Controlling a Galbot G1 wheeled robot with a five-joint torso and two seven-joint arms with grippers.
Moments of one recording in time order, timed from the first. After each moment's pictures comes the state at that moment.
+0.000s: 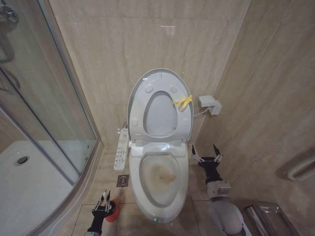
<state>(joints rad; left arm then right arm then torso) 1.38 -1.36 -0.48 -1.24 -0.06 -0.63 0.00 -1.38 1.34 0.48 1.98 0.07 0.08 0.25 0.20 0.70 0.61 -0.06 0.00</state>
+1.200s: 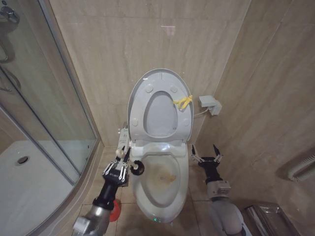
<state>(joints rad) 1.51 -1.23 -0.32 -2.16 -0.17 -0.34 0.02 -1.38 1.34 0.48 1.98 0.07 0.08 0.25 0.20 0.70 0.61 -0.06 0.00</state>
